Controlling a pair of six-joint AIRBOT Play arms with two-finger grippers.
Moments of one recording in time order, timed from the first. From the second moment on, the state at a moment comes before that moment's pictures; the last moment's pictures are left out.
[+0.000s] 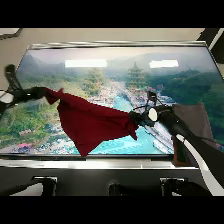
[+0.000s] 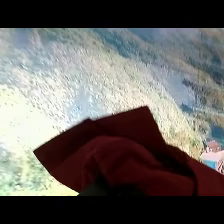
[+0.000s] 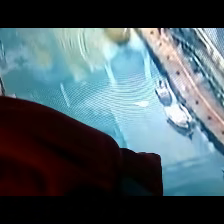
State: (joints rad) left arm 0.18 -1.33 1.10 1.13 -0.64 -1.32; right arm 0.36 -1.34 0.96 -1.39 0.78 2.16
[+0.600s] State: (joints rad) left arm 0.28 -1.33 1.12 1.13 -1.17 -1.37; right arm -0.11 -1.26 1.18 -1.30 1.17 1.78
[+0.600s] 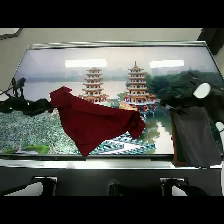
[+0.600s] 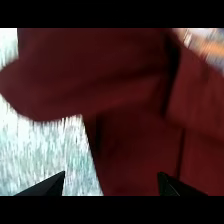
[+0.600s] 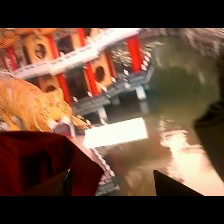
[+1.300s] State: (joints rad) left arm 0.17 -1.25 0.59 0.79 -0.98 -1.33; right arm -0.22 -1.24 0.94 -1.09 1.35 1.53
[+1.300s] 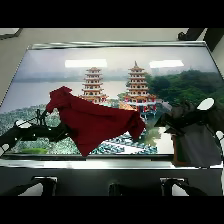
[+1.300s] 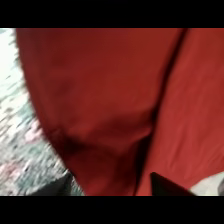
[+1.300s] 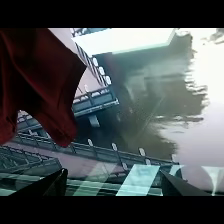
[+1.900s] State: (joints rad) left arm 0.13 -1.24 0.57 0.77 -0.86 -1.37; right arm 0.08 -1.39 0.87 -1.00 1.12 1.53
